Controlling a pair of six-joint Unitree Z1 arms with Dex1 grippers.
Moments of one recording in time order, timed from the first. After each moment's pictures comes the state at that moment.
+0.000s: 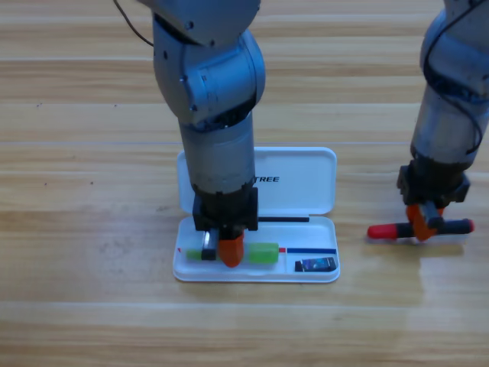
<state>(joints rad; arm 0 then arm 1) -0.91 2.22 -1.73 1.02 0.00 0.65 0.64 2.14 -1.56 1.02 -0.01 -0.99</state>
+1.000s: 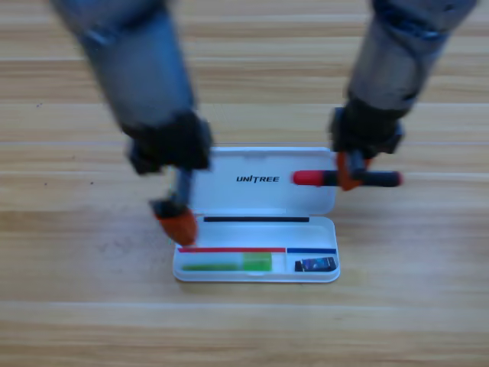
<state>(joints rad) -0.90 1.89 -1.67 1.12 0.02 0.65 0.81 2.15 -1.91 1.15 -0.02 -0.83</state>
